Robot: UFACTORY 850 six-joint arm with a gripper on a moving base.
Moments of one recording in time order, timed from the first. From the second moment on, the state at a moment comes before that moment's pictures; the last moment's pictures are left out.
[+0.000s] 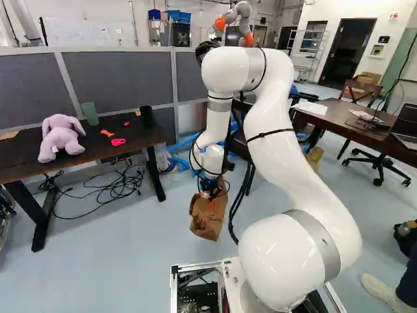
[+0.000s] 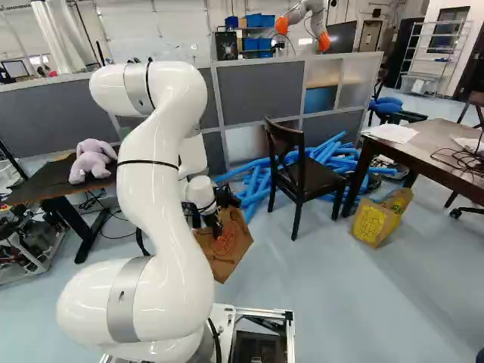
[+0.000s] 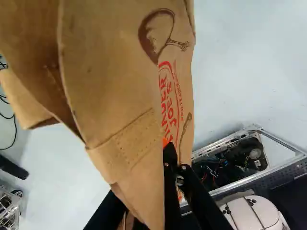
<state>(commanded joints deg) 10.6 -45.3 -46.8 14.2 3.1 27.8</state>
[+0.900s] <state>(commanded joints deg) 10.6 -33.5 -40.0 14.2 -2.4 27.8</state>
